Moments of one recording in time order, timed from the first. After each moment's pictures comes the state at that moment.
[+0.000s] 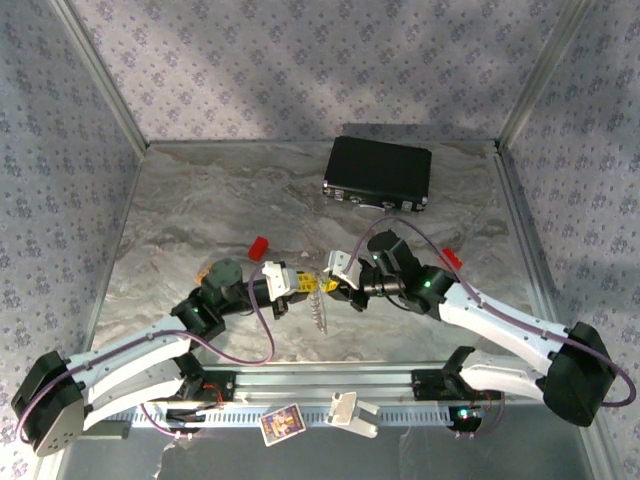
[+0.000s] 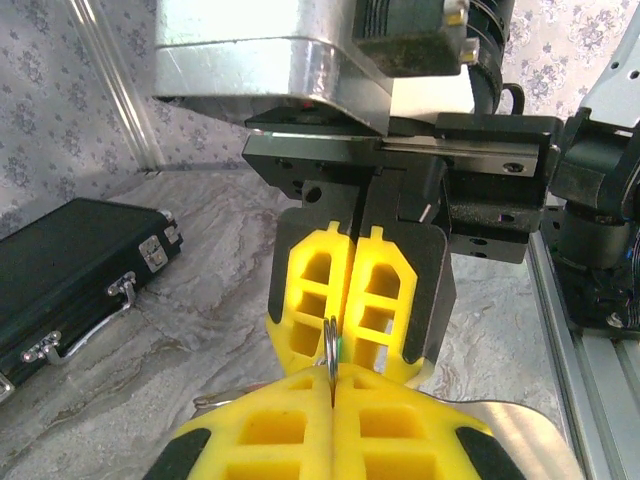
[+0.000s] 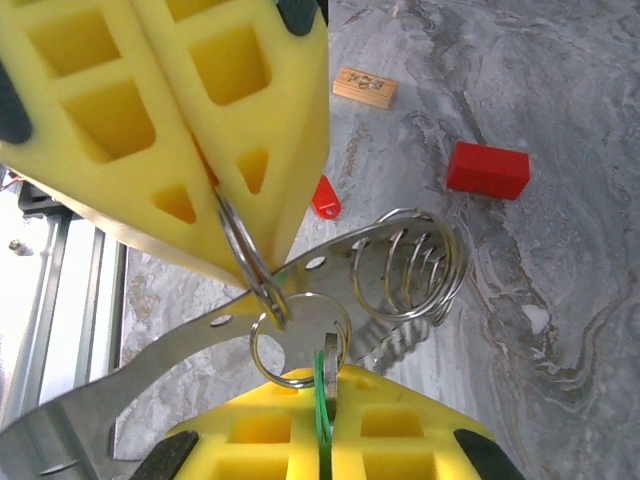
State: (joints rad) left arm -0.85 0.88 0.39 0.35 0.45 0.19; right arm 0.83 1.10 0.74 -0.24 -0.44 -0.36
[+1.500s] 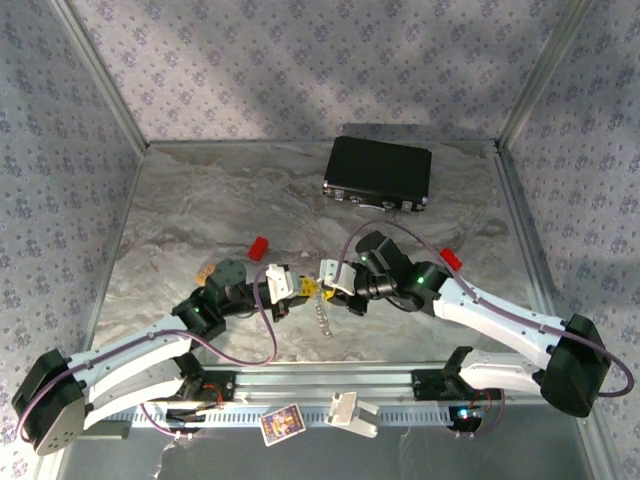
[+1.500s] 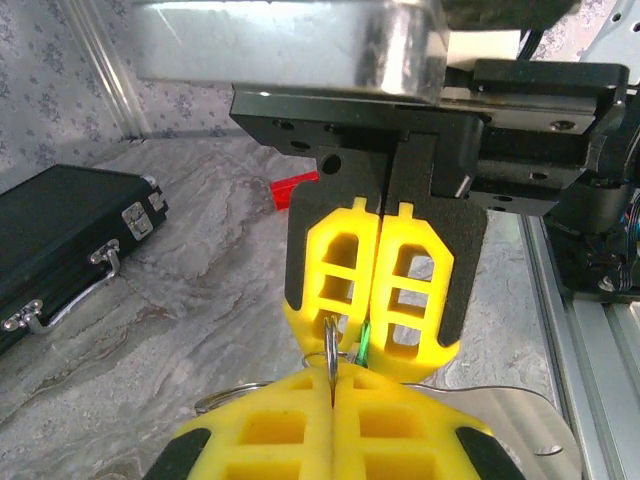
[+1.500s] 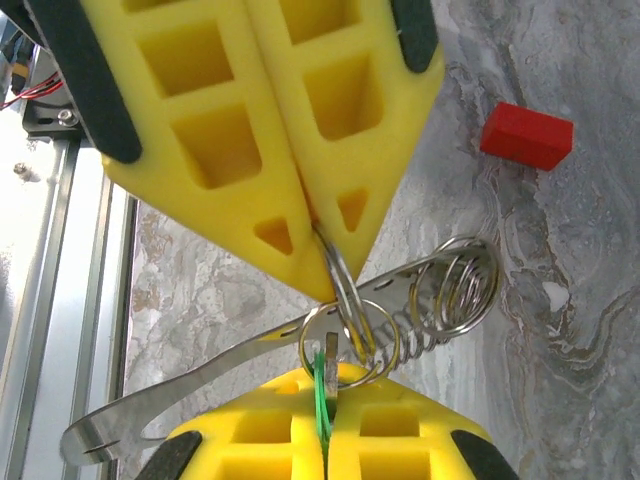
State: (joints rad) left arm -0.86 0.89 0.39 0.28 0.45 0.22; right arm 0.88 1.15 0.82 -0.41 -0.38 -0.47
